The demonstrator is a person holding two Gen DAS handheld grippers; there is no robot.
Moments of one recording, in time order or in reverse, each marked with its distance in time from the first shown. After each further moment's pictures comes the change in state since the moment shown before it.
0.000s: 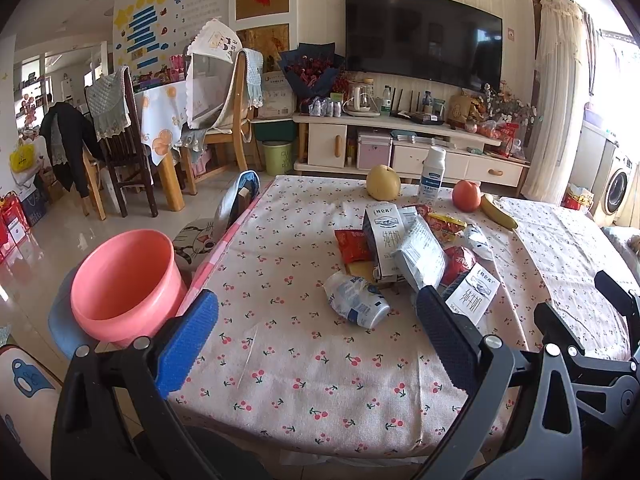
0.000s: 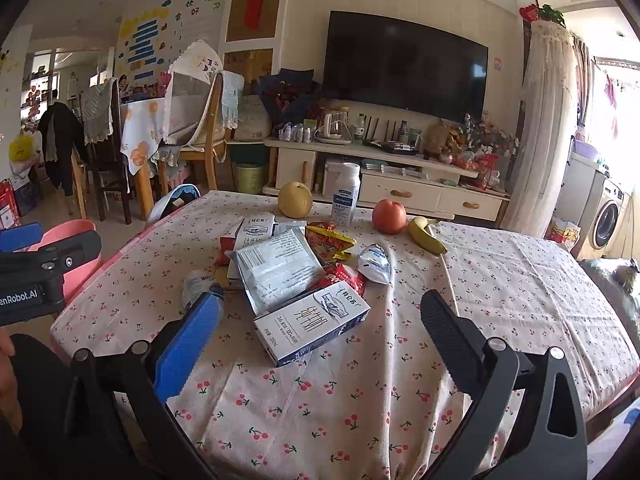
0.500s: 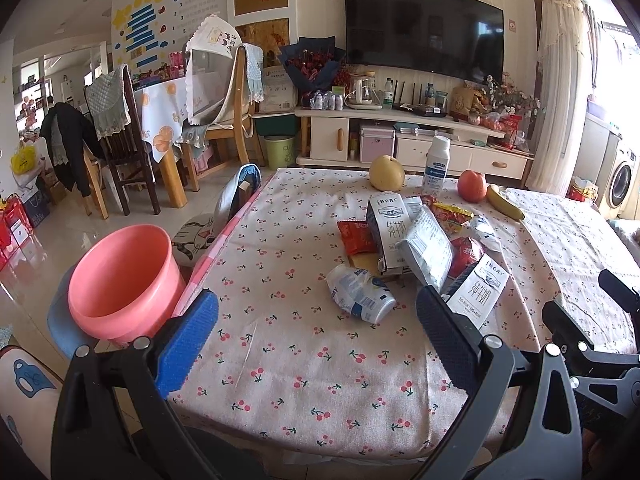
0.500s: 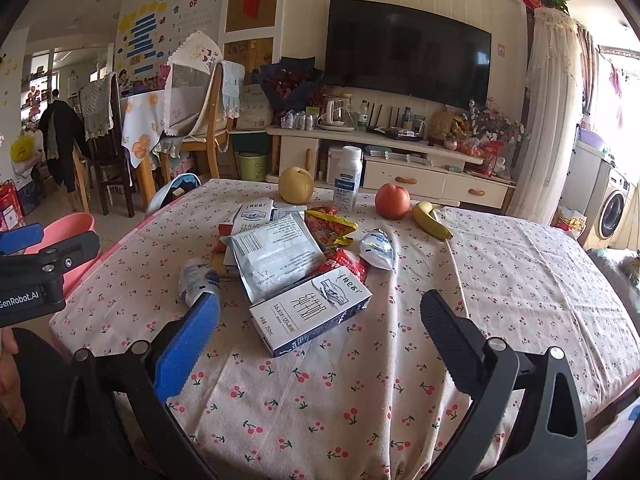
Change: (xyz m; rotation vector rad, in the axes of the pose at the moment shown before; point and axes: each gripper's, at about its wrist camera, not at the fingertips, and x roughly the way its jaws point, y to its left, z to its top) left arm 0.010 0.002 -0.007 0.013 0.022 0.014; right arm 0.016 -0.010 -0.008 0.012 0.048 0.026
